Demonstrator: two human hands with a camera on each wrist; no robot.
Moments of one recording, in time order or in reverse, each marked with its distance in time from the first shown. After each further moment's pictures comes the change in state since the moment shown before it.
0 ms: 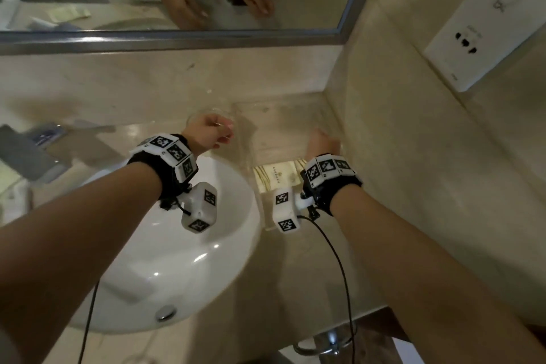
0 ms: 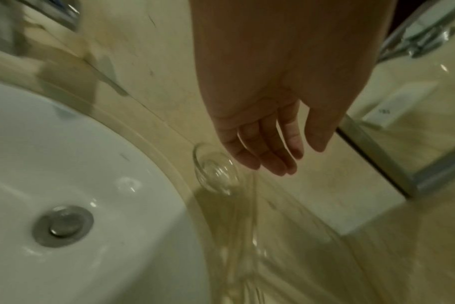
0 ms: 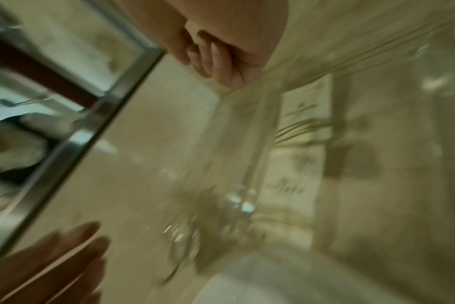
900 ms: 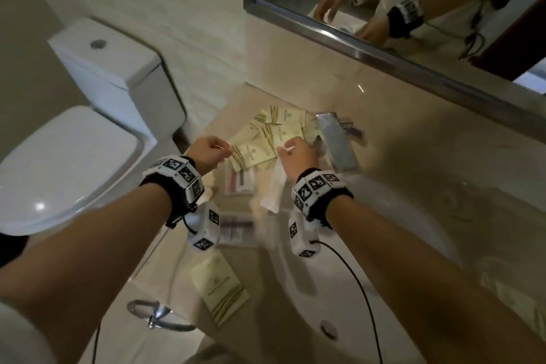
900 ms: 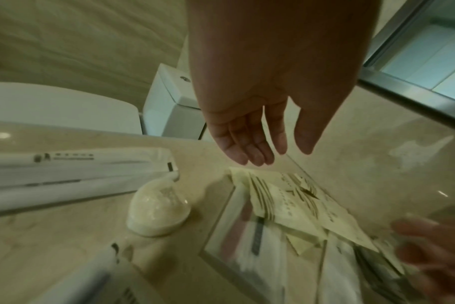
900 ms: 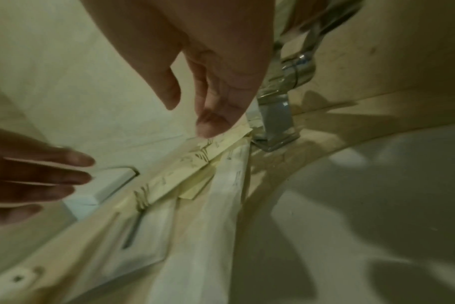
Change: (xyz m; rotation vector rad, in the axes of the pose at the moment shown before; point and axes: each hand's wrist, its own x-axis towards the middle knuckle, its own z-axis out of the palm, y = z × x) left_hand -0.188 -0.228 -0.353 -0.134 0.698 -0.370; right_hand -0.288 0.076 0.373 -0.798 -0.927 -0.655
